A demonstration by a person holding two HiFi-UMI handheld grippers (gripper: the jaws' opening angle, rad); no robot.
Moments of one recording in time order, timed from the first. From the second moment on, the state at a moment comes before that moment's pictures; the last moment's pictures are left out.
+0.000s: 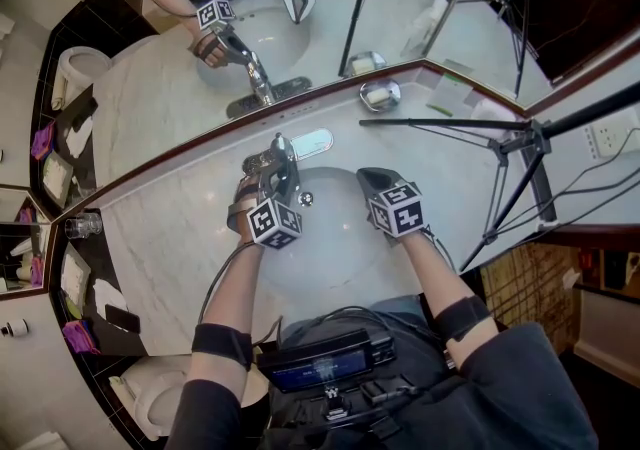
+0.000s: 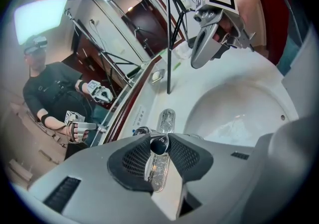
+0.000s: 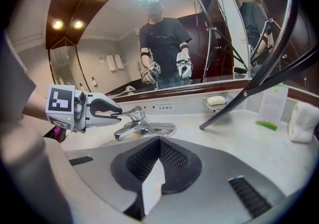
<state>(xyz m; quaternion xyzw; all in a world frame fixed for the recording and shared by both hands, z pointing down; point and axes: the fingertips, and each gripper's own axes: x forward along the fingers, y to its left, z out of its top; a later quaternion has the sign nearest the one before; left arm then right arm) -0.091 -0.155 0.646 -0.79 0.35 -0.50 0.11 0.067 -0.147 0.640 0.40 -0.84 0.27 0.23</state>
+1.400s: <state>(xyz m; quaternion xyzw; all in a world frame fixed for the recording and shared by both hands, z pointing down) -0.103 -0.159 0.612 -0.80 0.37 -0.47 0.06 0.048 -0.149 0.625 0.39 -0.86 0.26 0.21</state>
